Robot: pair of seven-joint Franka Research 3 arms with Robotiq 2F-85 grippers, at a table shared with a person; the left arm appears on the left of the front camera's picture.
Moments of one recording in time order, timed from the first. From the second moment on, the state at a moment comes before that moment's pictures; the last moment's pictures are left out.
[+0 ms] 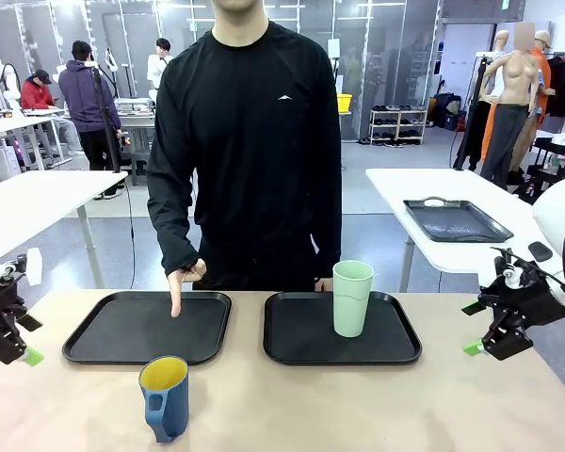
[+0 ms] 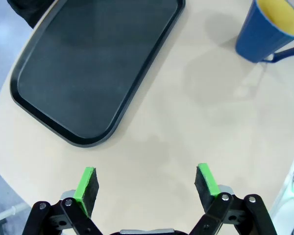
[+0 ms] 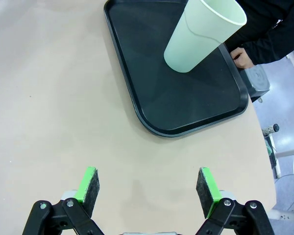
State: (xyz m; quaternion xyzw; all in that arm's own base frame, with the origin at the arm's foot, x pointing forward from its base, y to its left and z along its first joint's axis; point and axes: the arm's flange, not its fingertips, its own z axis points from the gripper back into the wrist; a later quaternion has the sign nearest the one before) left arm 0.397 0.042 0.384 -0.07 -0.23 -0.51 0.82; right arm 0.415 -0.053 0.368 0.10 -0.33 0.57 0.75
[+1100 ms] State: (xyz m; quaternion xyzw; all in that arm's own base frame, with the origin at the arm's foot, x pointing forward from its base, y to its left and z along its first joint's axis) left arm 0.378 0.093 0.349 -0.08 -0.20 -0.59 0.78; right arm 0.415 -0.053 0.368 0.10 -0.33 0.57 0.75
